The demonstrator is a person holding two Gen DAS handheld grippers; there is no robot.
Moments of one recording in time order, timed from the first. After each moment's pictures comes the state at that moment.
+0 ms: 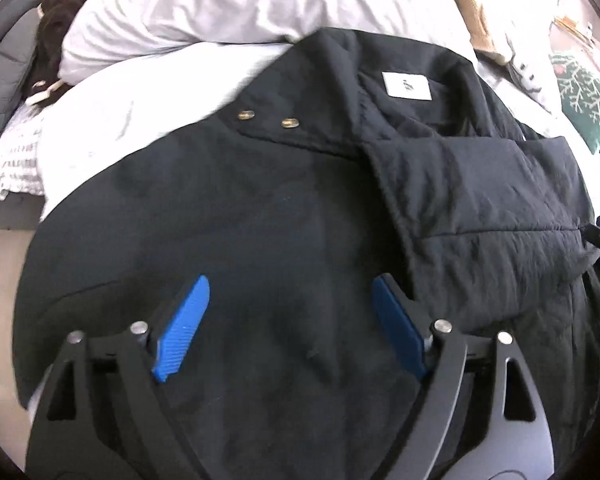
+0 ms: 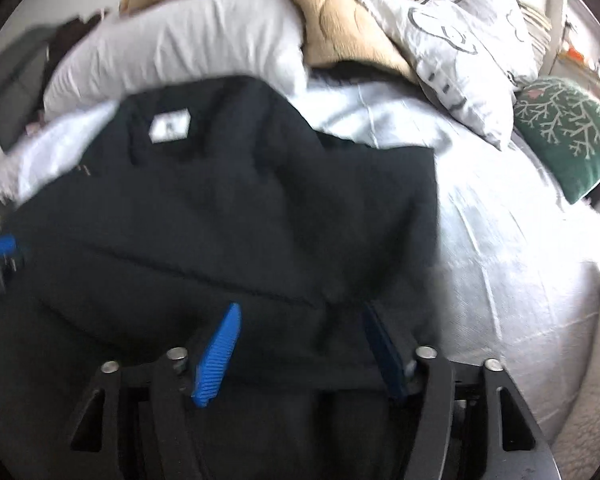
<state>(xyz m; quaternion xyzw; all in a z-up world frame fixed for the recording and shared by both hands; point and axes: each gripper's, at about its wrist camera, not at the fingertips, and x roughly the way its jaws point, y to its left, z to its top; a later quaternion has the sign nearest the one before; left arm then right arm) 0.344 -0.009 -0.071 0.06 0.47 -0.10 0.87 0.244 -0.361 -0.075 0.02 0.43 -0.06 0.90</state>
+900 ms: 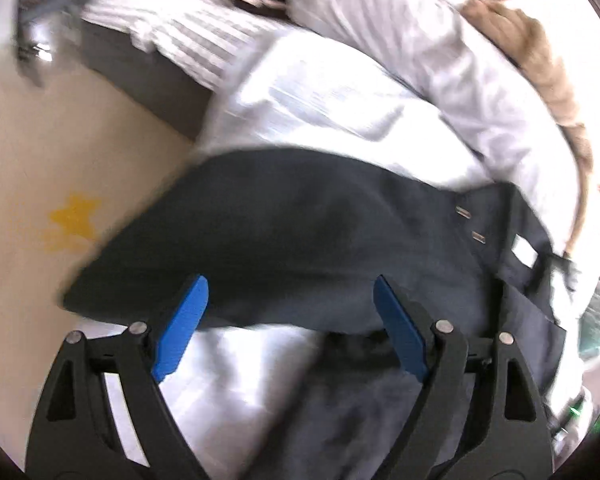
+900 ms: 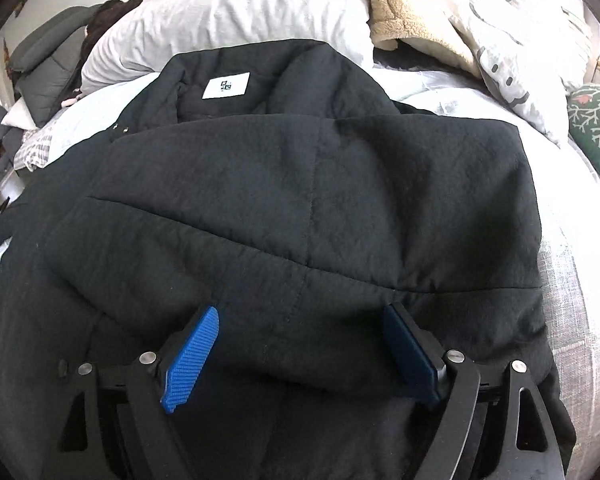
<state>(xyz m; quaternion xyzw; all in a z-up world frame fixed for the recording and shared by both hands) 0.312 0.219 -0.049 -0.21 0.45 0.10 0.86 0.244 -0.327 -0.122 0.00 0.44 0.01 0.90</state>
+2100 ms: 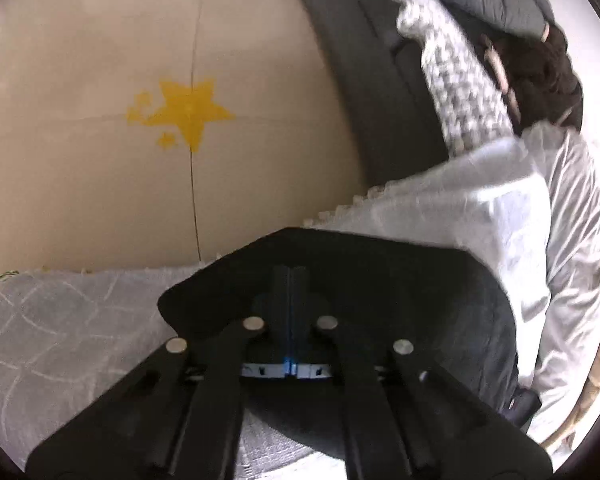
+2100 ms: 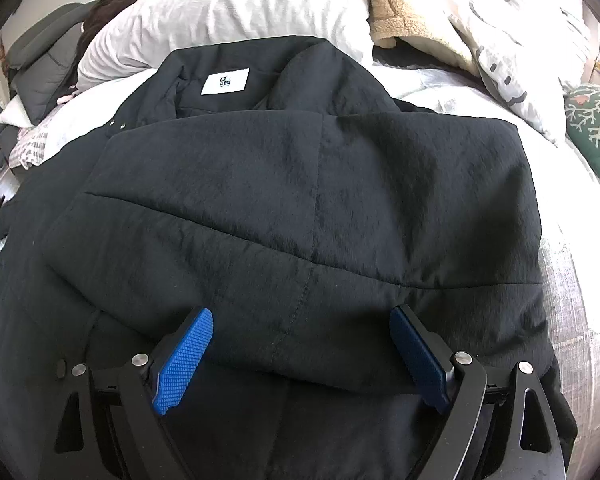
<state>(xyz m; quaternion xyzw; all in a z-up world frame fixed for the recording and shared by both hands) 0.266 0.387 -0.170 -0.49 0.38 0.31 0.73 0.245 -0.322 -0.124 -0.01 0.44 0.00 0.90</state>
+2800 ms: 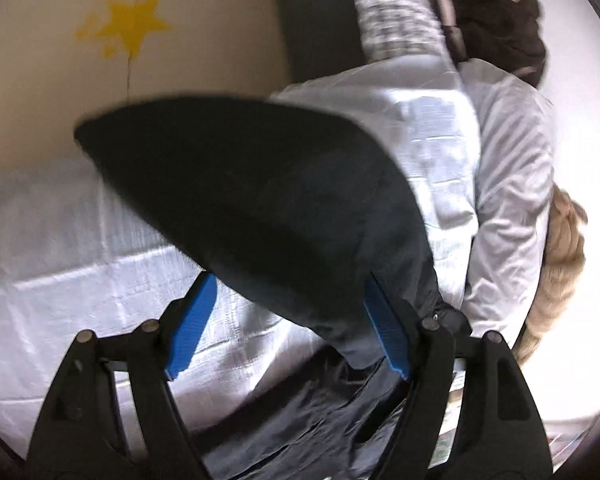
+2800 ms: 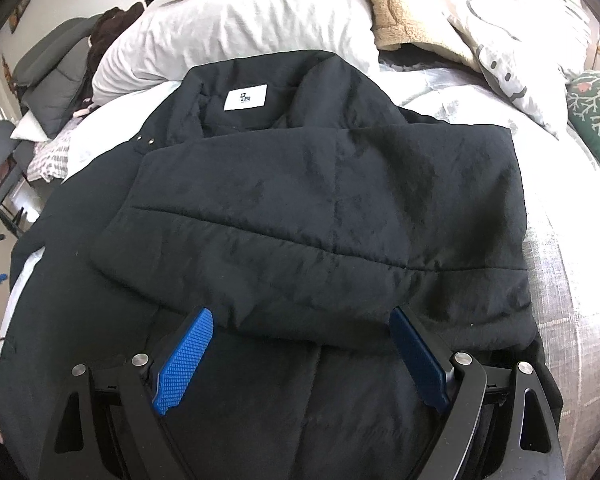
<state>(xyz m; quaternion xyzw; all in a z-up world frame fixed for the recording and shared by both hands) 0.280 0.316 -0.145 -0.59 0.44 0.15 0.66 0.221 -0.318 -0.092 0.03 0.45 0.03 0.89</state>
